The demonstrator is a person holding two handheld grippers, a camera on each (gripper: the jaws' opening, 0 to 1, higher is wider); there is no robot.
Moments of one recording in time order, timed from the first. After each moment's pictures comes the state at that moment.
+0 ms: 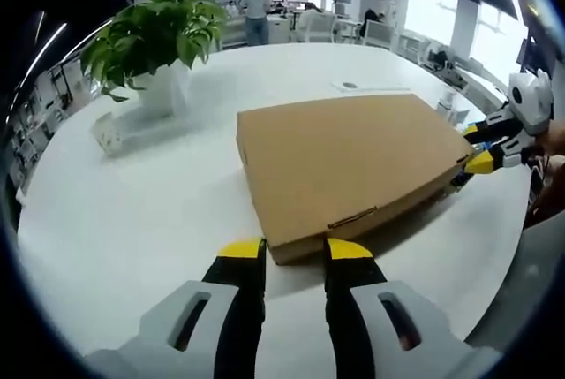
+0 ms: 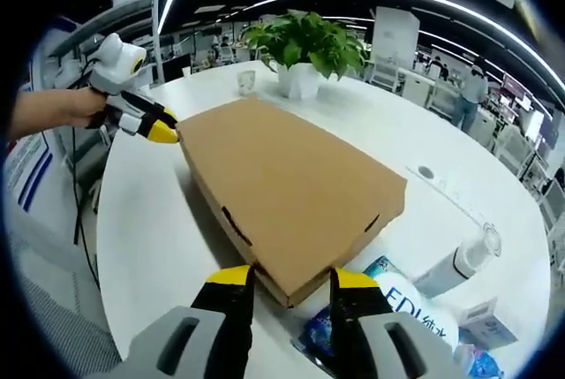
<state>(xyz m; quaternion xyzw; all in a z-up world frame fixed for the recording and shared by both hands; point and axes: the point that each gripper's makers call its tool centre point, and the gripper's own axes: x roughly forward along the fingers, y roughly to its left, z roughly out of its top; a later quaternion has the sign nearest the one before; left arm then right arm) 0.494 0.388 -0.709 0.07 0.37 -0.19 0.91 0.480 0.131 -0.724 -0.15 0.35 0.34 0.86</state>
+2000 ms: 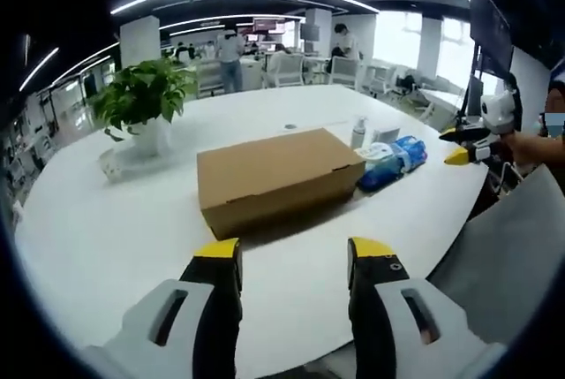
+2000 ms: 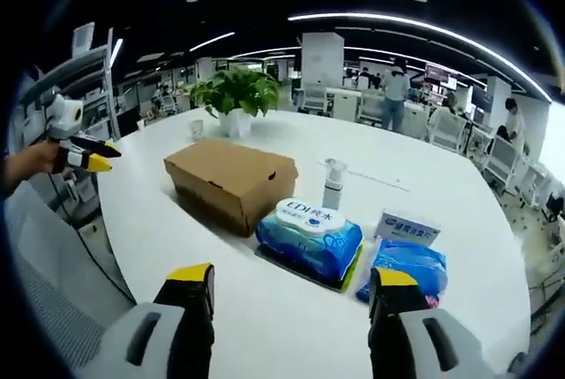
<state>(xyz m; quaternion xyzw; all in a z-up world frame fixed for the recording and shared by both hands) 0.352 0.343 -0.617 0.05 0.27 -0.26 0.93 0.348 -0.016 -0.653 -0.07 0.28 0.20 0.94</state>
